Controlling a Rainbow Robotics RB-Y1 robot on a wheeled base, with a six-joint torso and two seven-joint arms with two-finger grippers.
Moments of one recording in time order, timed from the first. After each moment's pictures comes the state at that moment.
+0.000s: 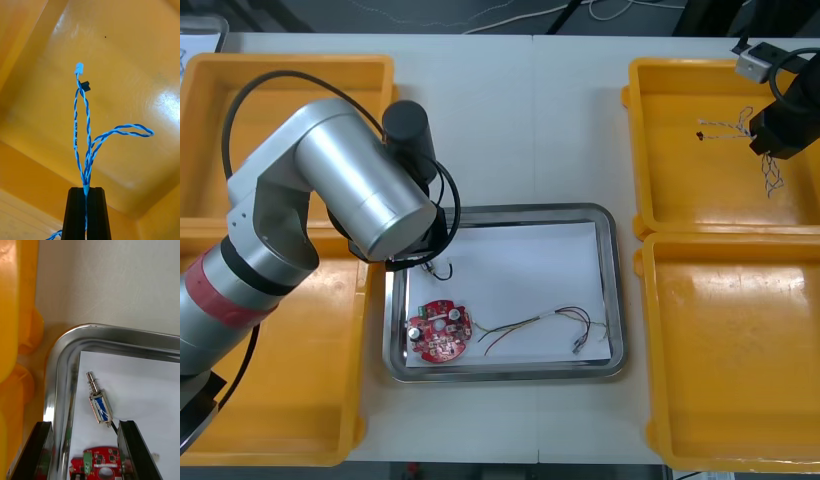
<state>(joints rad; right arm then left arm) -0.89 -0.70 -0.08 -1.27 -0.65 1.77 2.13 -0.67 0.51 -0.55 -1.93 0.42 1.83 -0.51</state>
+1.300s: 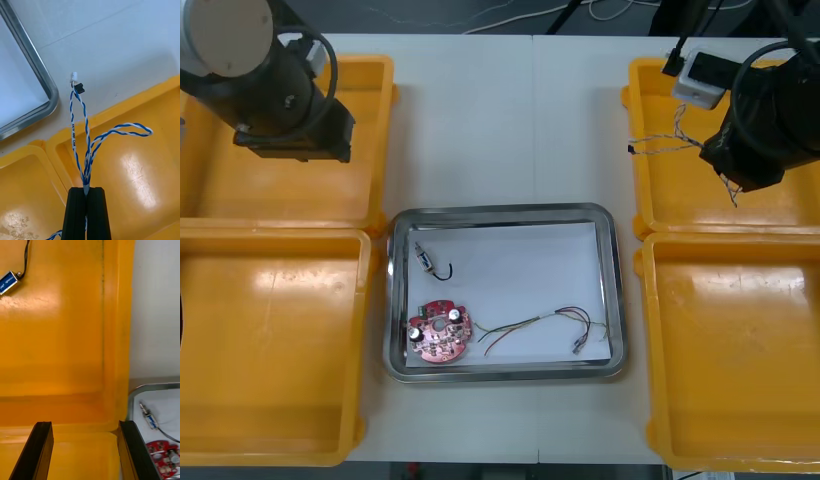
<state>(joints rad) -0.68 -0.69 -0.04 -2.06 -0.86 1.92 2.13 -0.81 0.61 -0.10 -1.73 0.63 1.91 -1.15</state>
